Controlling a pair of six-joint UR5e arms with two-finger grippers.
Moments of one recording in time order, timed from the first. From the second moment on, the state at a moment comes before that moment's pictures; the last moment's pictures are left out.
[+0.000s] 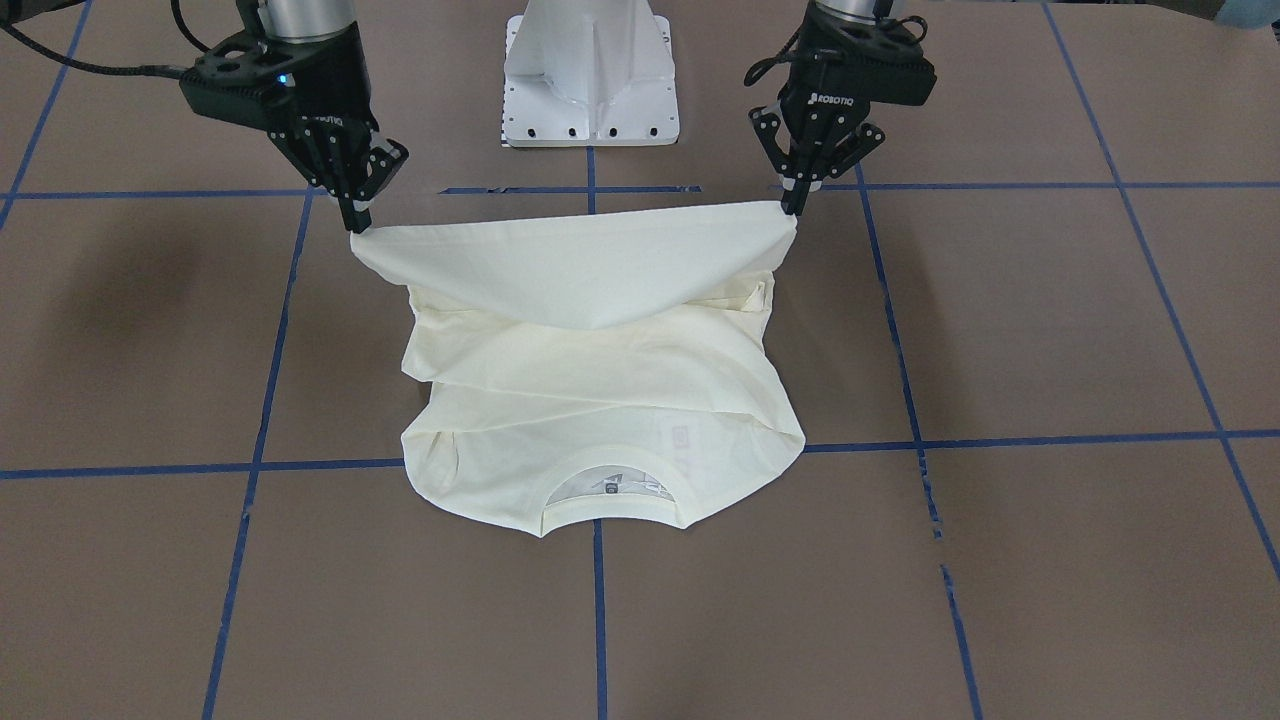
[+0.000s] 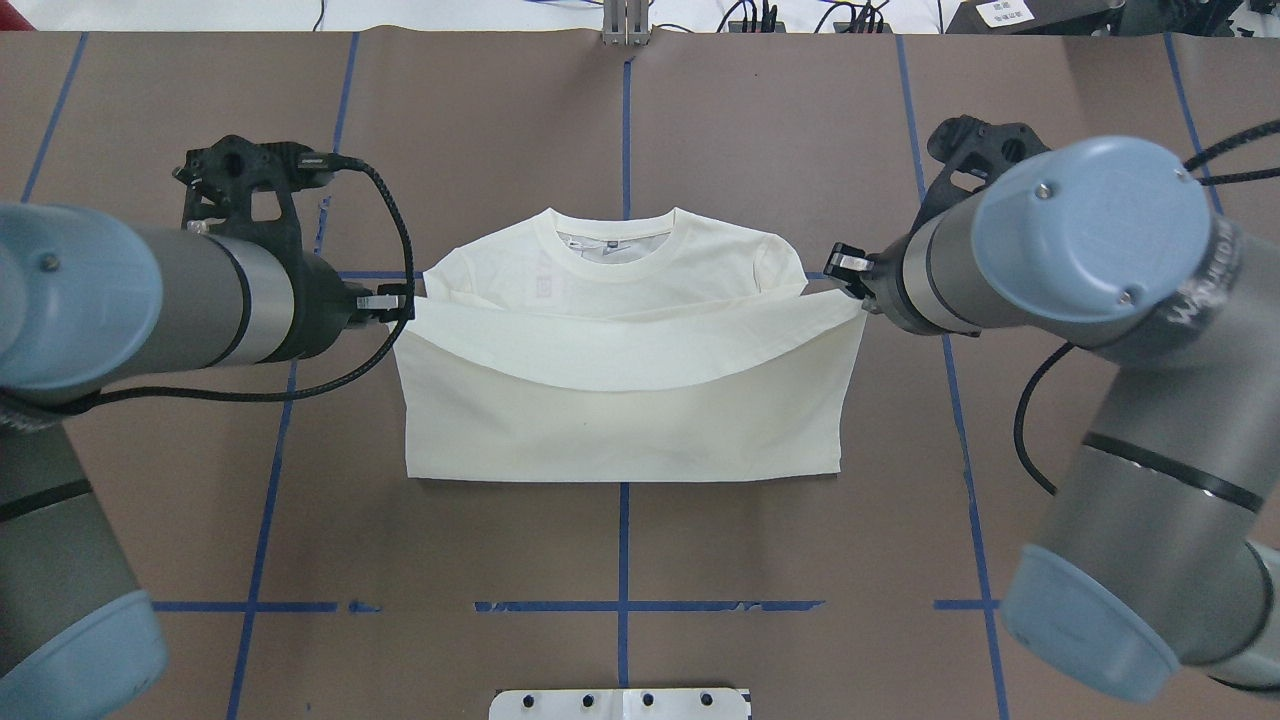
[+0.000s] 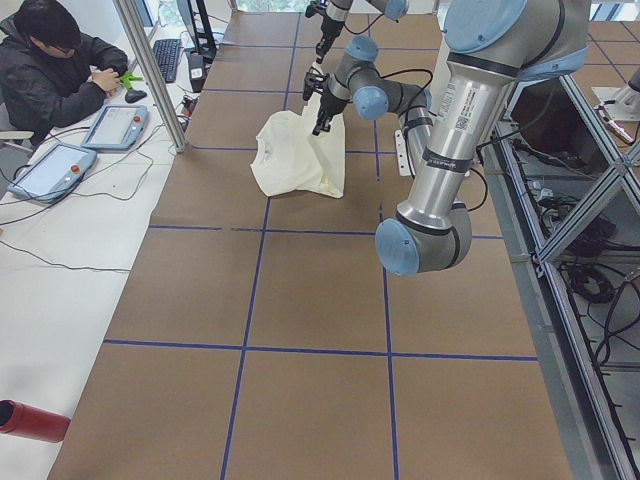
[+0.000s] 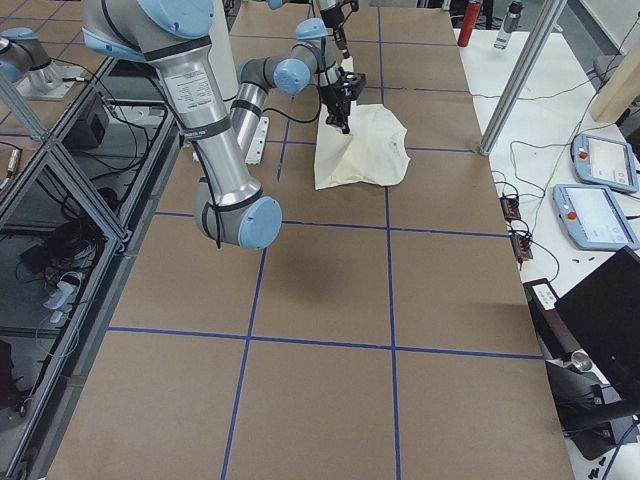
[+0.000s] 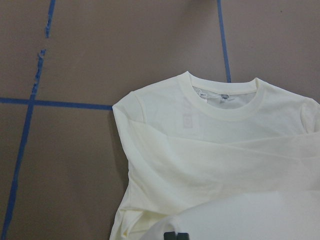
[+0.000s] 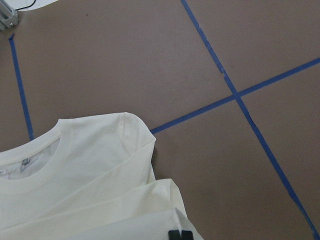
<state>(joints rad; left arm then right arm) -0.60 -1.99 -2.20 -1.50 -1.63 -1.21 0.63 -1.08 2.17 -1.88 1.65 1.54</state>
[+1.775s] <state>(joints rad) -0.67 -2.07 -1.62 -1.97 -1.62 -1.01 0.70 -0.97 1.59 -1.46 1.64 1.41</state>
